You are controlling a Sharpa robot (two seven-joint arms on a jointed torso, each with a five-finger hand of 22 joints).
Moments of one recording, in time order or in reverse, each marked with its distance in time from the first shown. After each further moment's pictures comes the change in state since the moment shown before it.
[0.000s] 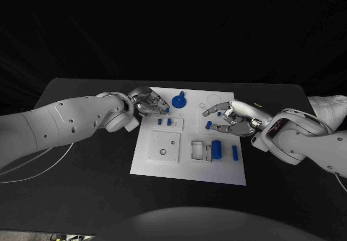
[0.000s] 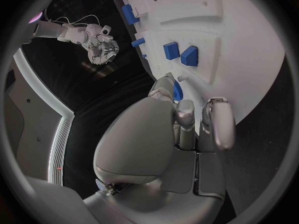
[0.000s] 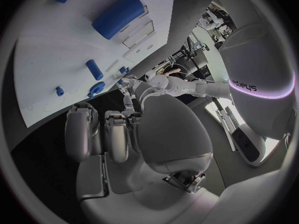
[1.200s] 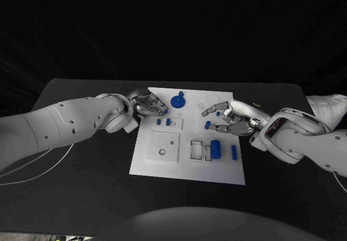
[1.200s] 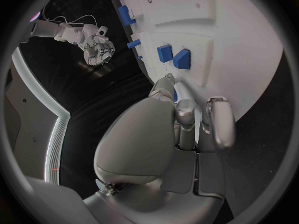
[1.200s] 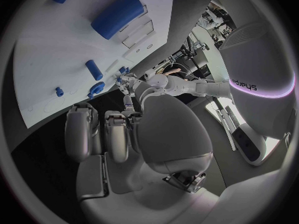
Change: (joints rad) left arm -0.007 0.014 0.000 -0.019 0.000 0.009 -0.034; left_hand 0.008 0.008 0.008 -0.003 -0.004 0.000 0.000 -0.006 -0.003 0.000 0.000 -0.011 -0.005 -0.007 0.000 -0.005 -0.012 0.000 -0.007 0.000 -0.010 0.000; right arm 0.000 -0.001 0.000 0.001 0.006 0.001 -0.002; right_hand 0.000 0.000 0.000 0.000 -0.004 0.007 0.000 0.000 0.002 0.000 0.000 0.000 0.000 0.000 0.000 0.000 0.001 0.000 0.000 0.000 0.000 0.000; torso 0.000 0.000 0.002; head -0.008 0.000
